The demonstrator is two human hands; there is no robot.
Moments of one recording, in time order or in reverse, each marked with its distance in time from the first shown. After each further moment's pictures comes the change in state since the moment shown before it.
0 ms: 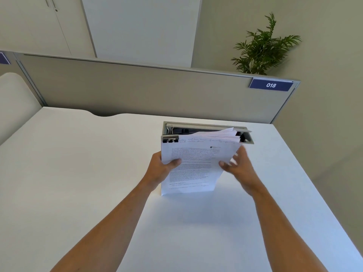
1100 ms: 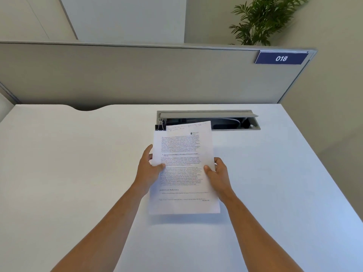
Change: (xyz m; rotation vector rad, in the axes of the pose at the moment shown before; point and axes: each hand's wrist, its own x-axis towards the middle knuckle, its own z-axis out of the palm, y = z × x) left_hand 0.064 -0.076 -0.030 0.182 0.181 -0.298; right_hand 0.045 0.084 0.078 0.009 0.176 0.319
